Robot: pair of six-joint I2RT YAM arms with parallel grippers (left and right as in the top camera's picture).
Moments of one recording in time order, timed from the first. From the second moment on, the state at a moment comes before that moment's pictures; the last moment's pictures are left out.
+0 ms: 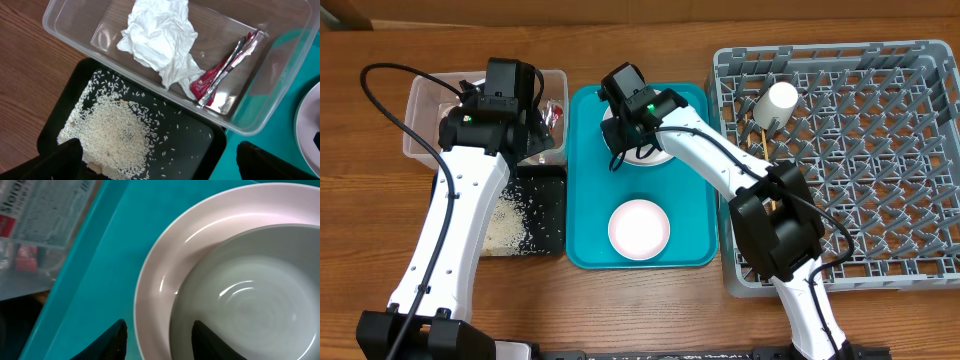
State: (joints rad) left arm -0.12 1.56 1.44 -1.06 -0.40 -0.54; right arm 0.64 2.30 1.92 -0.71 -0.08 0.20
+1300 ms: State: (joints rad) left arm -0.12 1.56 1.44 -1.06 -0.40 -0.54; right arm 0.63 2.30 1.95 -0.84 -0.02 0.19
